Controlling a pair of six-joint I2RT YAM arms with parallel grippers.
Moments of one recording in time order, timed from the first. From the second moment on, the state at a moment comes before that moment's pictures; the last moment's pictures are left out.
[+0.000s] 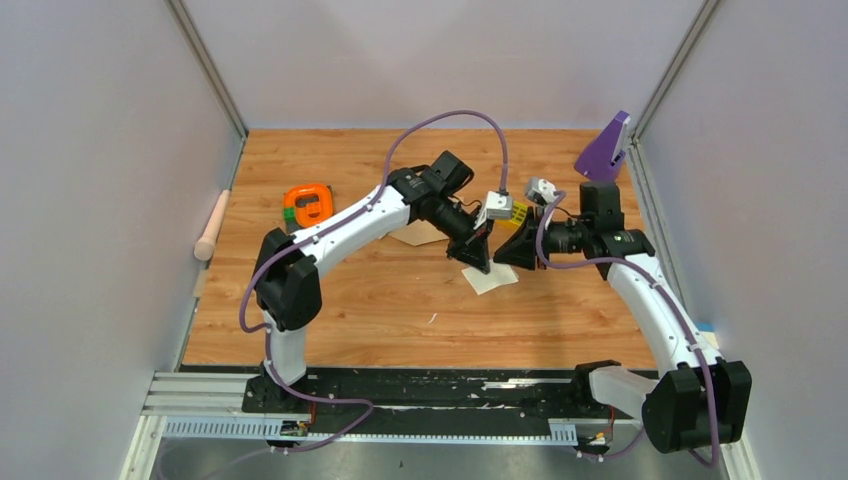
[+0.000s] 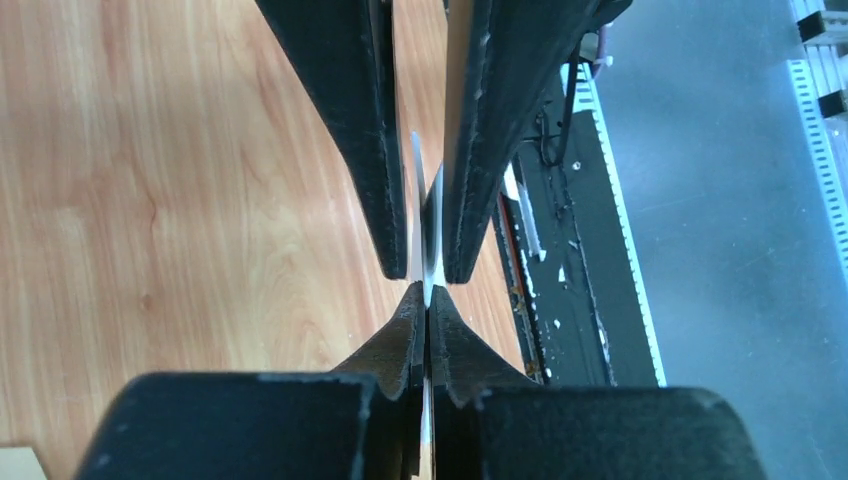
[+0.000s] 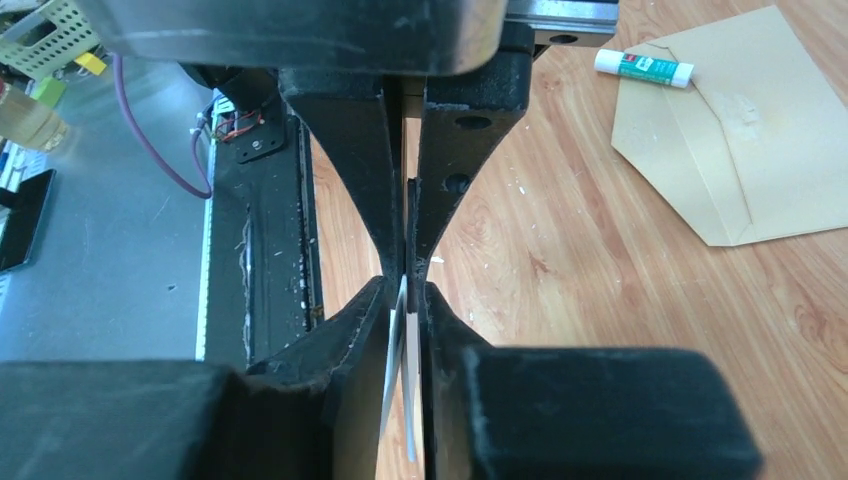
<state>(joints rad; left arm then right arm) -0.82 1.91 1.75 -0.84 0.97 0.50 0.15 1.14 0.93 -0.52 -1.21 -0.38</state>
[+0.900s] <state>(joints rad) -0.67 1.74 1.45 -0.28 0.97 0.01 0.05 1.17 0.94 -0.37 -1.19 -0.16</state>
